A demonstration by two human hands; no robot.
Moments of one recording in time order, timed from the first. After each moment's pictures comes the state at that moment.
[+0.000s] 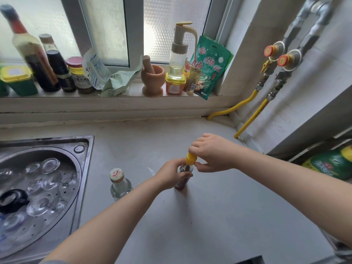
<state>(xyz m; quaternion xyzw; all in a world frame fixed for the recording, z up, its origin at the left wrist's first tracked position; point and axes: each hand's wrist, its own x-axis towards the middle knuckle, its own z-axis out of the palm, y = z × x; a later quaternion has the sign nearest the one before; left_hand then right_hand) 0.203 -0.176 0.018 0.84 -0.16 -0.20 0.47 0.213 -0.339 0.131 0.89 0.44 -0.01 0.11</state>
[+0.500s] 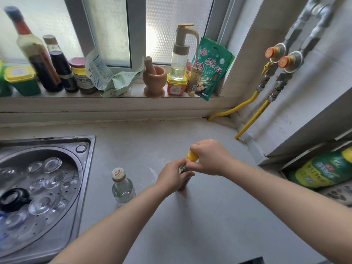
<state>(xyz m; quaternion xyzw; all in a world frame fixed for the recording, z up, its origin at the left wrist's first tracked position) 0.187 -0.181 0.023 0.85 -0.11 -0.14 0.49 0.202 -0.320 0.103 0.97 0.25 0.04 -0.02</state>
